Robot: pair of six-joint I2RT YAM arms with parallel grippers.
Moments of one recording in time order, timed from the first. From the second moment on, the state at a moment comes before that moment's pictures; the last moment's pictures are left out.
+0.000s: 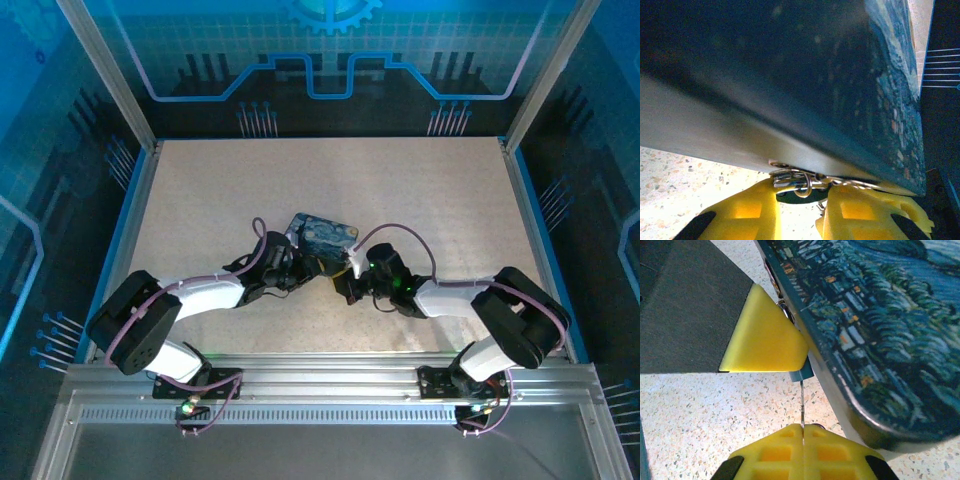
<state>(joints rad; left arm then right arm) -0.61 1.47 0.58 0.20 0.30 -1.11 0.72 1.50 0.50 0.40 -0.32 0.29</state>
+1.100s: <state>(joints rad) -0.61 1.47 0.58 0.20 0.30 -1.11 0.72 1.50 0.48 0.43 -0.32 0.29</state>
